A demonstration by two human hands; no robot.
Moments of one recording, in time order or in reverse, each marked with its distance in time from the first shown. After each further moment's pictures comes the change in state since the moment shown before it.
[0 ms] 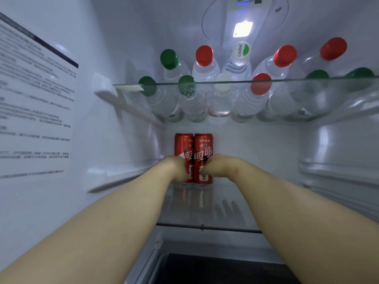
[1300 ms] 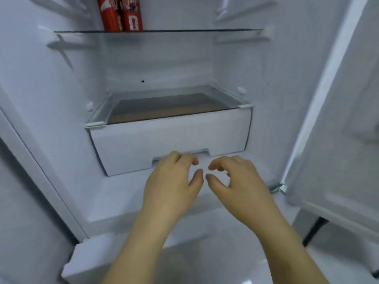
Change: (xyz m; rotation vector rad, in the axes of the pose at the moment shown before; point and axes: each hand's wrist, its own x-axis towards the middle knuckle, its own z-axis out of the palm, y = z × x) left_hand -0.384 0.074 0.163 -0.609 0.086 0.348; right_hand -0.416 0.065 0.200 0.101 0.347 0.265
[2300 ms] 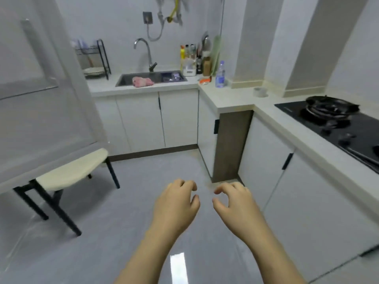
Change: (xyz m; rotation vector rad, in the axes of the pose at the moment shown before) left_hand -0.384 0.416 0.114 -0.433 -0.861 1.224; right_hand -0.577 0.063 -0.202 -0.396 0.748 1.391
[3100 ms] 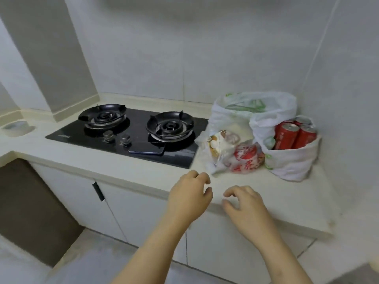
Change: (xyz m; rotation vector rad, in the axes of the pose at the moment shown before) left_hand 0.052 0.436 0.202 -0.220 -0.413 1.064; right_hand -0.152 0.303 -0.214 -0.086 0.679 0.927
